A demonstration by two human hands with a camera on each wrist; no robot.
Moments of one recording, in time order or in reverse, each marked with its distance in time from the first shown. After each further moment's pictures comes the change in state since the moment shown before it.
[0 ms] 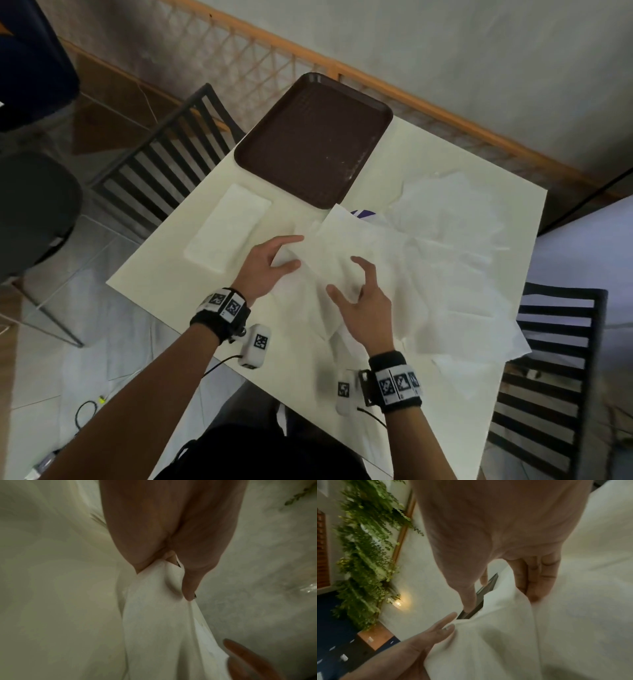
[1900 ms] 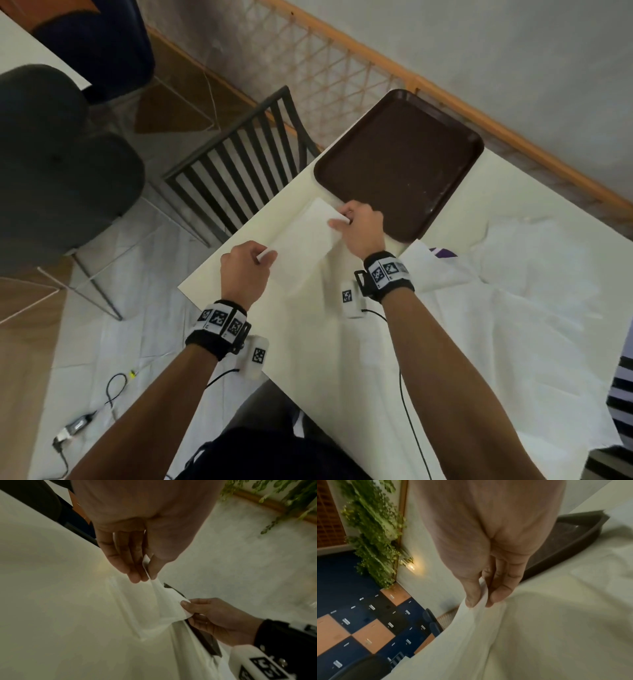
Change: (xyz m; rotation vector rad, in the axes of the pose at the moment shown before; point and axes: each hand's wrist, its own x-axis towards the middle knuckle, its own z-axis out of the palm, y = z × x) left_hand 0.009 -0.039 -0.158 0.495 0.567 -0.232; right_hand 0.195 -0.154 0.144 -0.198 -0.196 -0.193
